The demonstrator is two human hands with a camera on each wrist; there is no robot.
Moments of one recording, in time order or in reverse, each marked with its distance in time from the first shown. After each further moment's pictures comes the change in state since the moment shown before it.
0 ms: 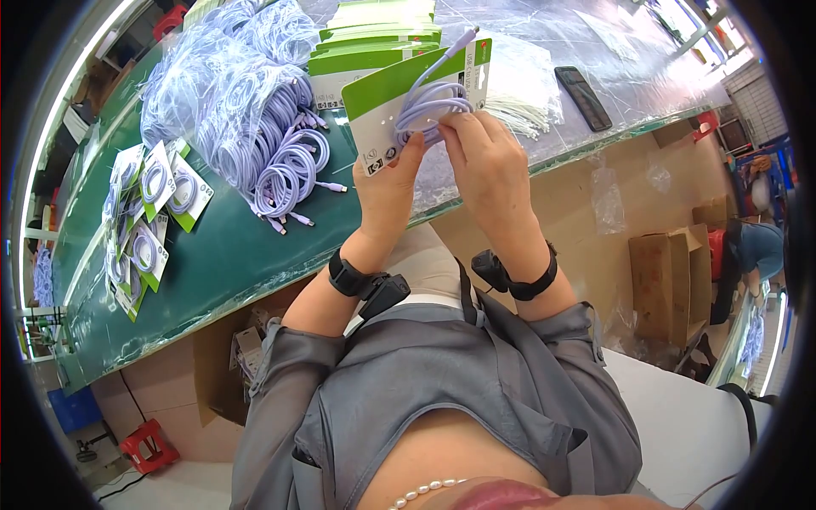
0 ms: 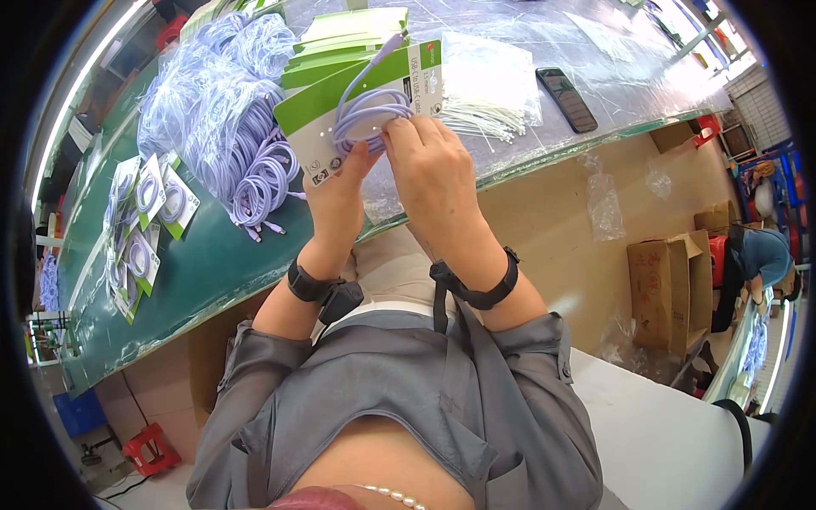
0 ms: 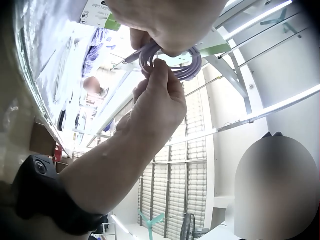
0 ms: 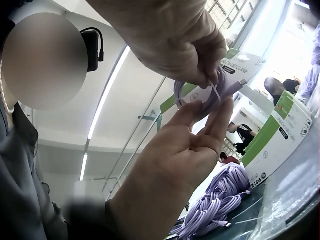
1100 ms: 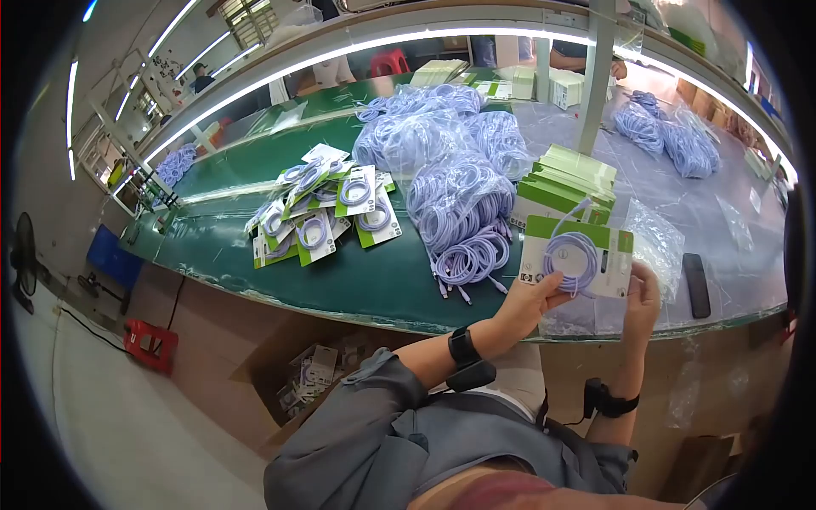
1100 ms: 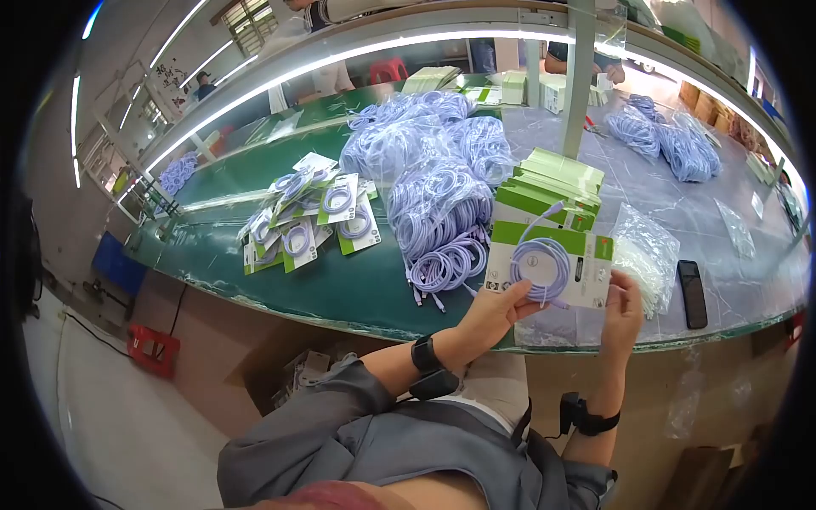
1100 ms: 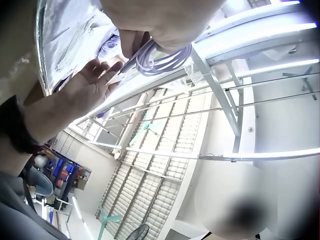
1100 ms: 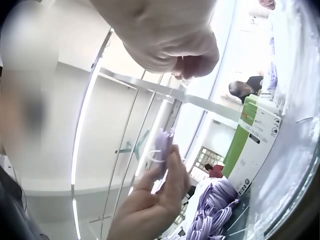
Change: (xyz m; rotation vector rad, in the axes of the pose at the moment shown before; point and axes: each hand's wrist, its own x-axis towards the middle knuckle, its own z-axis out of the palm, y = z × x) left_hand -0.006 0.026 -0.026 -0.305 -0.055 -0.347; right_hand -0.023 0.075 0.010 0.775 -0.047 0.580
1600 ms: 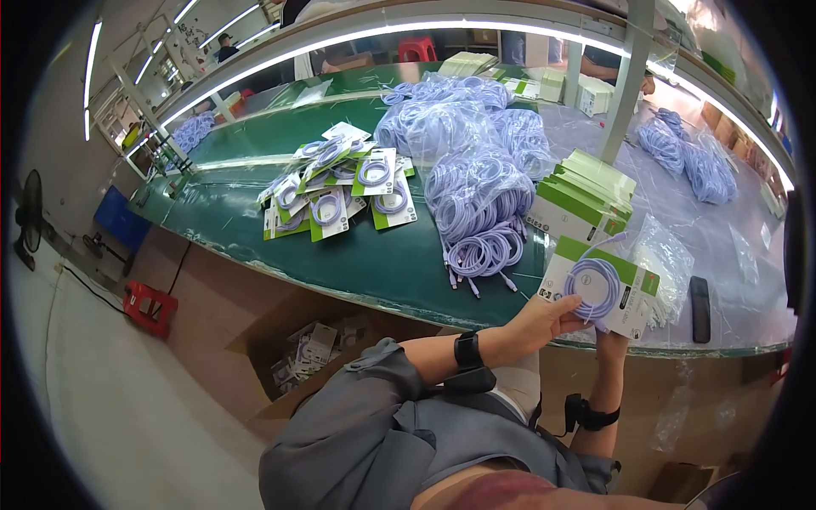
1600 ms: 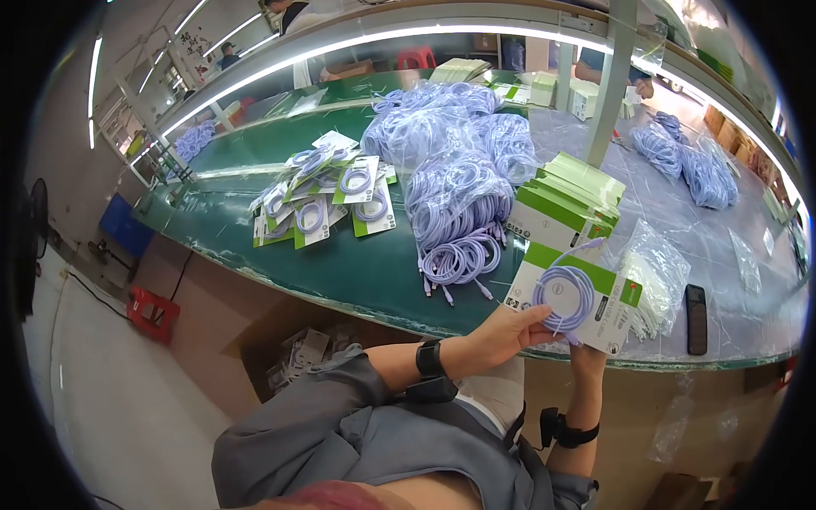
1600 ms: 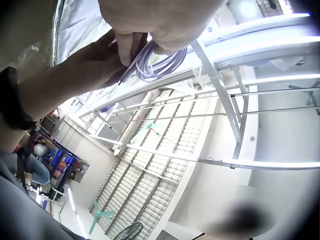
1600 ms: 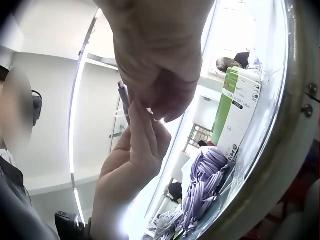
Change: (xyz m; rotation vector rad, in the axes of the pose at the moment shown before) left_hand -0.022 -0.006 0.014 -0.111 -0.173 -0.151; right_hand -0.028 0.077 0.006 -0.209 -0.219 -0.122
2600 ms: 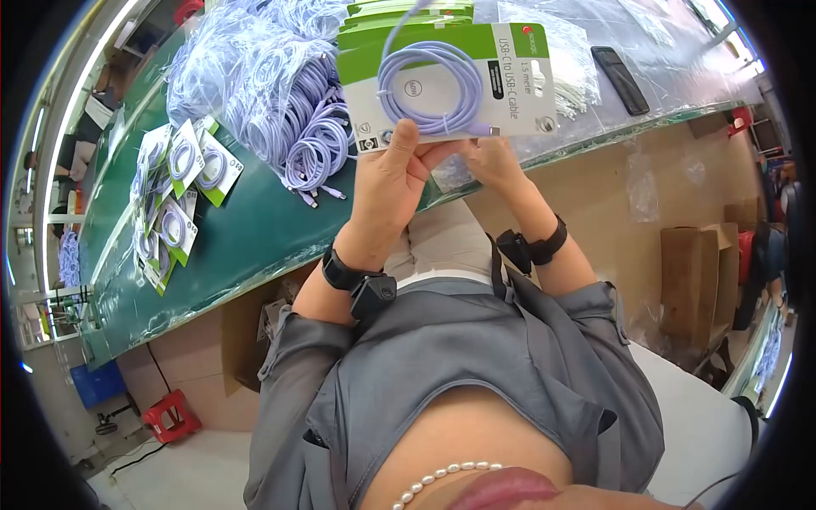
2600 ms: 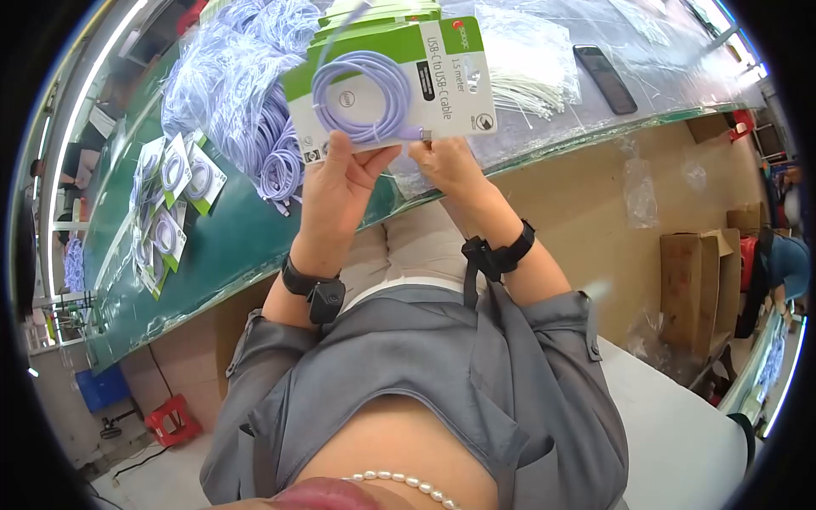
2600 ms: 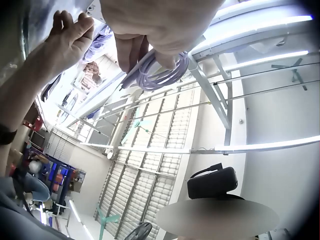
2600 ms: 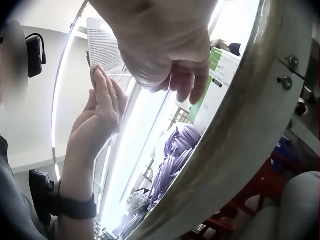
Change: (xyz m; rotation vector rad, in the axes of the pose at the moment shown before) left_hand 0.010 0.021 -0.007 0.061 -0.031 0.185; right_hand 0.021 -0.040 0.044 -0.163 0.078 -0.097
